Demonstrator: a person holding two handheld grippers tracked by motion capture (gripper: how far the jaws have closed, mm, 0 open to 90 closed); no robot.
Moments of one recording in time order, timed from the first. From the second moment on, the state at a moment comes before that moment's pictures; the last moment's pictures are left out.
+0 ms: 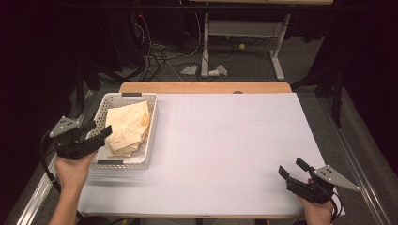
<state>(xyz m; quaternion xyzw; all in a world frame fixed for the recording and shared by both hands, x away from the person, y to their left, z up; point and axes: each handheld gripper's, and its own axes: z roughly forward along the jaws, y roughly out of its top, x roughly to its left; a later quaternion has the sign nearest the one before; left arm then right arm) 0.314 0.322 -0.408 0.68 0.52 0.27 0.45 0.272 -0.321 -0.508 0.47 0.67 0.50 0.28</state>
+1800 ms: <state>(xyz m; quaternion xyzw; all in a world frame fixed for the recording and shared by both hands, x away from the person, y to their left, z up) 0.268 0.321 -0.425 0.67 0.50 0.27 0.48 0.272 -0.321 -0.508 0.47 0.67 0.50 0.28</state>
